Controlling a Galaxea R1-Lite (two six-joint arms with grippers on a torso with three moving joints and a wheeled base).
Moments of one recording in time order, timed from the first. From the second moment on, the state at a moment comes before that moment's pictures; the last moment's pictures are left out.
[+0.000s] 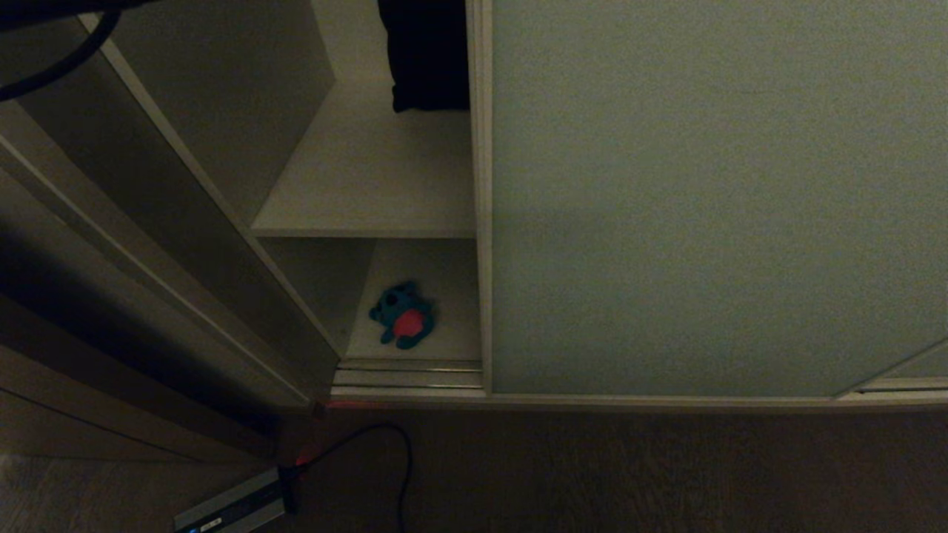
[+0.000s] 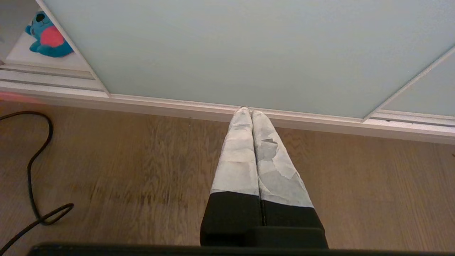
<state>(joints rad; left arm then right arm) -0.67 1.49 -1.65 -0.15 0.06 -0.01 -0.01 0.00 0.00 0.01 0.01 -0.03</state>
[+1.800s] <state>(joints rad) -0.95 1.71 -1.85 -0.14 0.05 -0.02 -0.01 0.00 0.00 0.01 0.01 -0.03</state>
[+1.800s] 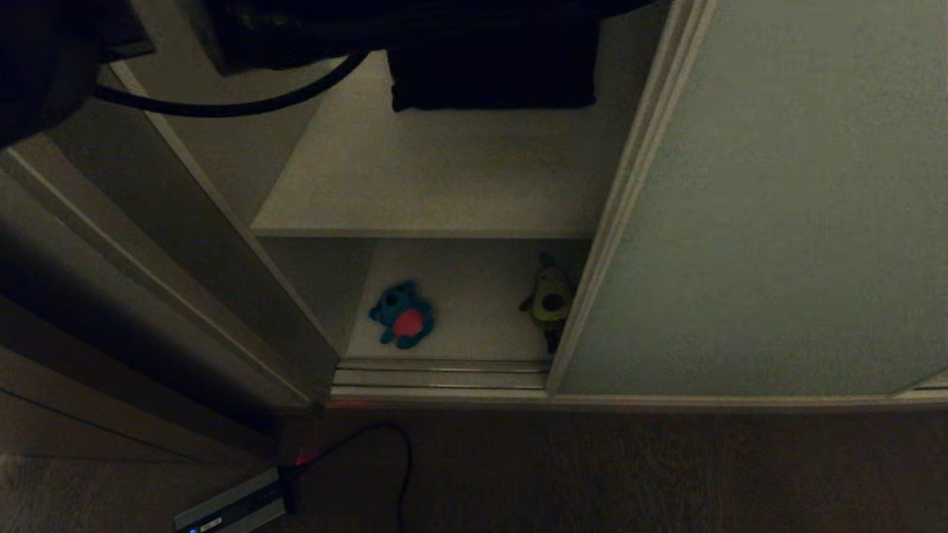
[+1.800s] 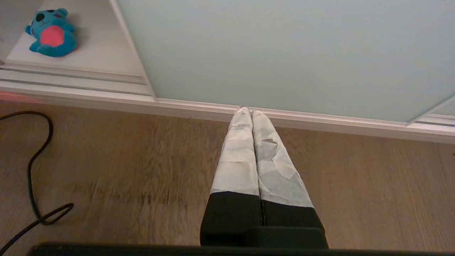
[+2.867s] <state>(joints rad) -0.03 0.75 -0.75 0.12 0.03 0.04 -0.01 0.00 0.00 0.01 0.01 -0.03</state>
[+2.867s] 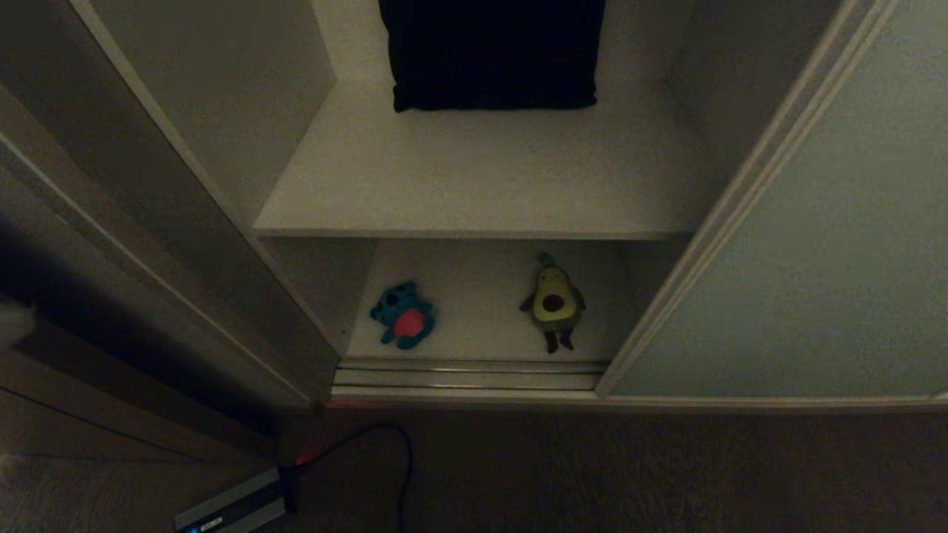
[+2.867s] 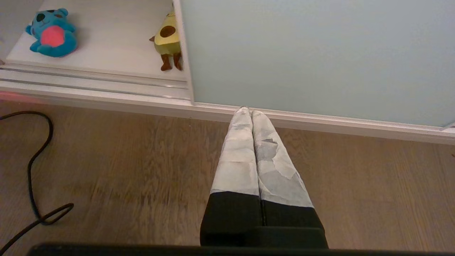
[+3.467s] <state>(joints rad) 0.09 0.30 -0.07 -0.04 -0.03 0.04 -0.01 0.00 0.00 0.01 0.01 -0.03</state>
